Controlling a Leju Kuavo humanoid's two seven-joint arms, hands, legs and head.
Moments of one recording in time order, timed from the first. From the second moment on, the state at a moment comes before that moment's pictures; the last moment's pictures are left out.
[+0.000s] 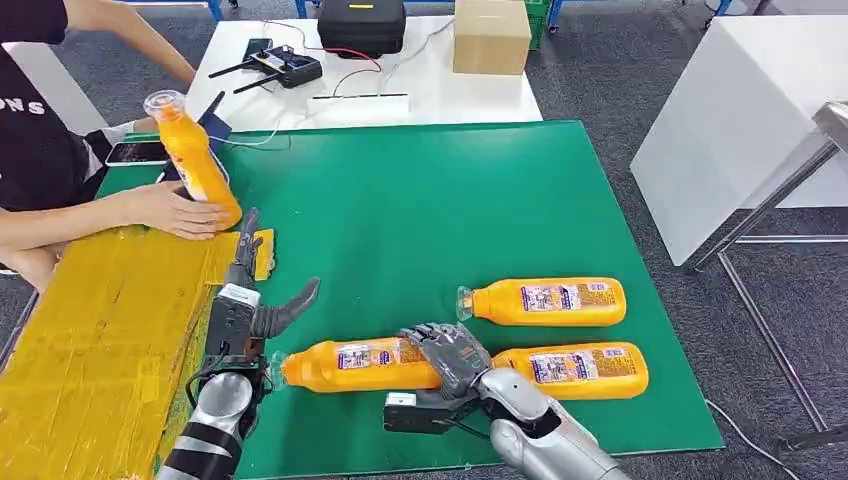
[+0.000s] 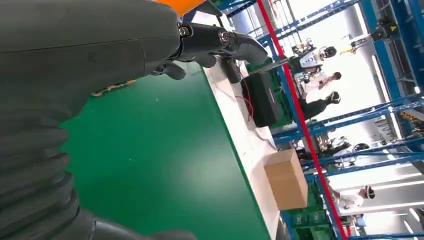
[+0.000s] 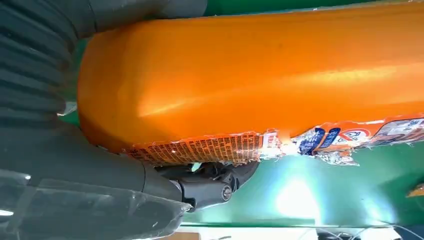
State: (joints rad) left arm -0.21 -0.12 -0.20 -1.26 -0.39 0.40 -0.42; right arm -0.30 -0.08 0.83 -1.09 0.77 -0.06 -0.10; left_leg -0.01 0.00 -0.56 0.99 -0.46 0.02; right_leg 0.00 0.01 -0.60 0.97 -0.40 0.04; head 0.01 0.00
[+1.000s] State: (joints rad) left arm -0.03 -0.12 -0.14 -1.69 -0.02 0.39 -0.51; right arm -0.08 0.03 0.57 -1.28 0.73 -0.35 -0.14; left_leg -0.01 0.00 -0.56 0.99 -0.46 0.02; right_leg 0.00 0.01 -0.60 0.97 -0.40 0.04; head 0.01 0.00
